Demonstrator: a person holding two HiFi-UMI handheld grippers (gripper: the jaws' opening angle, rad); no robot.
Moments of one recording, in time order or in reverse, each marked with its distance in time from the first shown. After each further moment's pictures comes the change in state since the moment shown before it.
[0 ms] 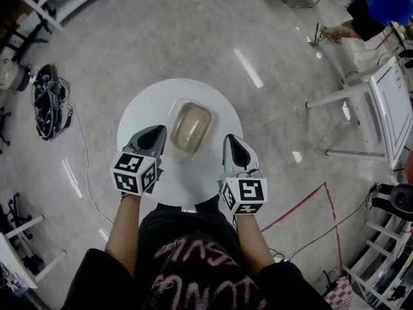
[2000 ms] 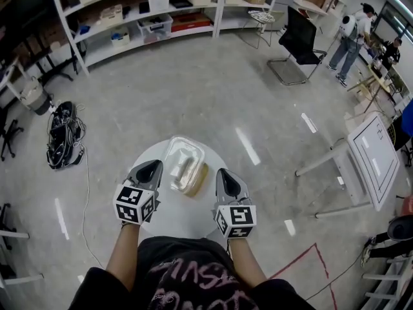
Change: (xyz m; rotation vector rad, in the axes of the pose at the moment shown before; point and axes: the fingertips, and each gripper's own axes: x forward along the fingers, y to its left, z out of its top) left arm -0.103 -0.023 0.079 0.086 -0.284 0.142; right arm -0.042 0.040 0.090 -0.136 -0.190 0.128
